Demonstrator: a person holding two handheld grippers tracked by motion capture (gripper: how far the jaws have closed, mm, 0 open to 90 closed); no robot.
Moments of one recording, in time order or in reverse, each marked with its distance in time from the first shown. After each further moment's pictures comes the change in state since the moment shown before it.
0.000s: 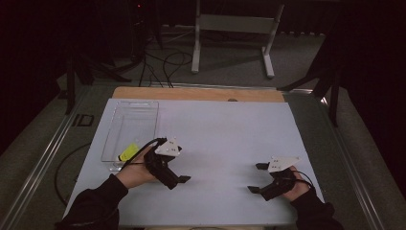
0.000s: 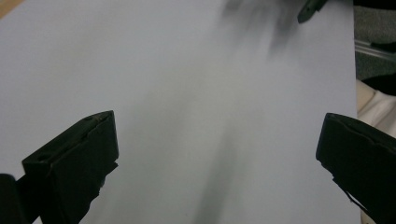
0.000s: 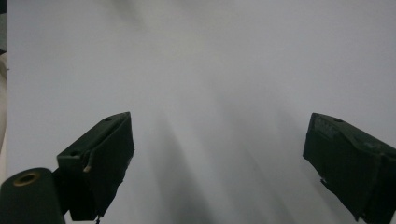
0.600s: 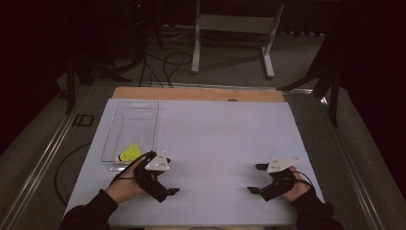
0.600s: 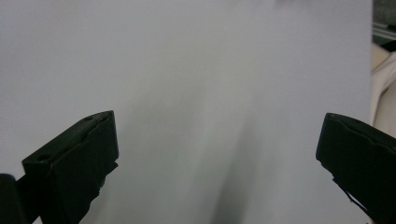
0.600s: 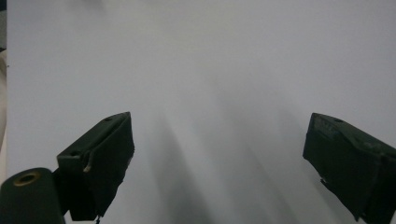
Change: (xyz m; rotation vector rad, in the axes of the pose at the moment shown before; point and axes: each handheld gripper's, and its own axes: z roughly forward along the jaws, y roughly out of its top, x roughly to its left) left arm -0.012 -0.052 -0.003 0.046 0.054 -0.026; right arm 0.000 0.000 0.002 0.009 0.003 -0.003
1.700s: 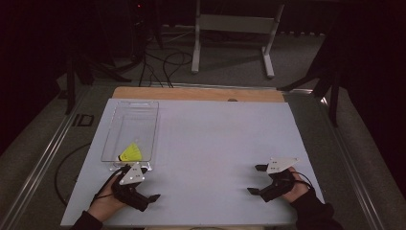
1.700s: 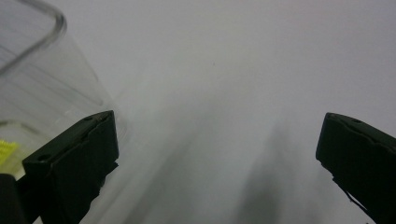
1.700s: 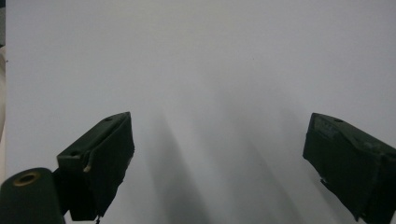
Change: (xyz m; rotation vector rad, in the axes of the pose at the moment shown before) left arm -0.003 -0.075 -0.012 -0.058 0.124 -0.137; right arm 0.001 -0.002 0.002 0.010 0.004 -0.002
